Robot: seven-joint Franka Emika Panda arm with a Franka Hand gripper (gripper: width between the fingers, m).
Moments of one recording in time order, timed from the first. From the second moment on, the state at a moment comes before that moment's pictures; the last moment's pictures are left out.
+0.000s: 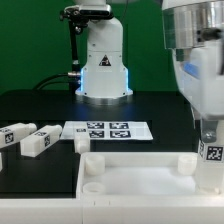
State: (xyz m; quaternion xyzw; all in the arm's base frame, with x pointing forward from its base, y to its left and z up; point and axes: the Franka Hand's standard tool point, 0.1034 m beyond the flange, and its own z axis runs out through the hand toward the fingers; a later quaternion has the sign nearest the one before) arm 0.638 0.100 0.108 -0.66 0.75 0.02 0.09
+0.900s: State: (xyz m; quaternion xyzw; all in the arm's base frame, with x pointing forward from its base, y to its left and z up) arm 0.639 0.105 0.108 -0.91 0.40 -0.02 0.08
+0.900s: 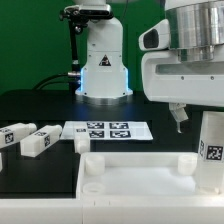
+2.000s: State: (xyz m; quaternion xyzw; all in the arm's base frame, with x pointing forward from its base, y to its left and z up) arm 0.638 0.108 0.108 -0.91 0.42 -0.03 0.06
